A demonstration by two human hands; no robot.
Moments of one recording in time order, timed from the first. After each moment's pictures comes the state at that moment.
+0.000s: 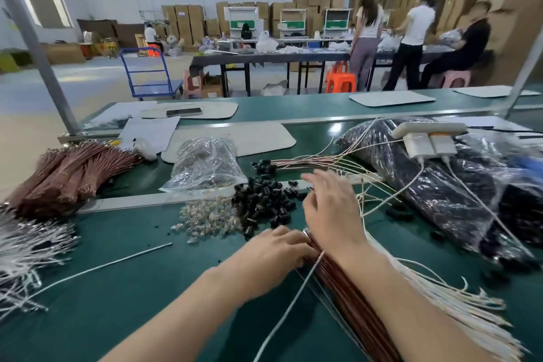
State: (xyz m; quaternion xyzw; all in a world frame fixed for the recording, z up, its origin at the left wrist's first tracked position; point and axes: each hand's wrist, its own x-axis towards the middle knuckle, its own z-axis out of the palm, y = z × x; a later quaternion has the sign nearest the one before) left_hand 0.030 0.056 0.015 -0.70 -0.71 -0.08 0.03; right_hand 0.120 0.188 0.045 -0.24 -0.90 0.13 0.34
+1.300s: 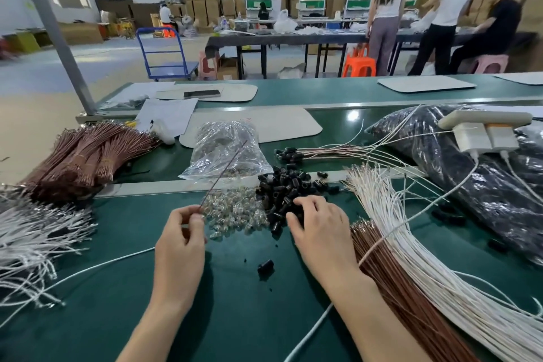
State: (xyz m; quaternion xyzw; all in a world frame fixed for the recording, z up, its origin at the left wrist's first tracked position) left_hand -0.038 -0.046 -0.016 -0.16 -0.78 -0.61 0.06; right_hand 0.068 0.149 -0.009 -0.27 -0.93 0.12 0.20
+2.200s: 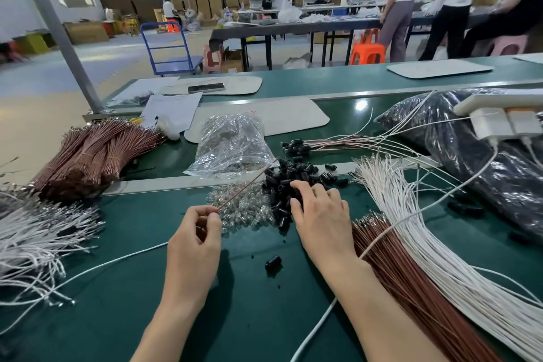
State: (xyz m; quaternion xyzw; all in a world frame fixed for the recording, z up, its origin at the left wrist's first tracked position) left_hand -0.030 -0.046 -0.013 -0.18 -0.79 -0.58 0.05; right_hand 0.049 0.144 -0.010 -0.27 -0.93 0.11 0.24
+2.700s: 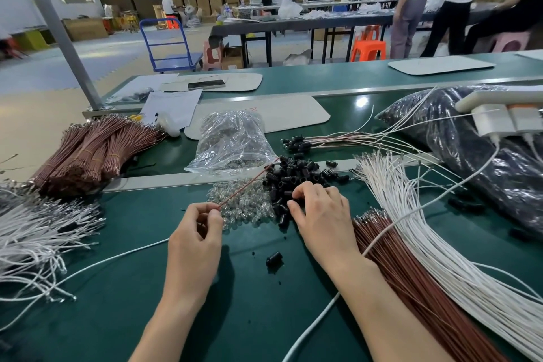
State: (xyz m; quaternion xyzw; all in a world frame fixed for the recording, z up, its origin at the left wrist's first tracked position) left_hand -0.031 -0.047 -0.015 -0.18 -0.80 -0.58 0.05; right_hand 0.052 0.145 -0.013 -0.24 -0.93 0.14 0.26
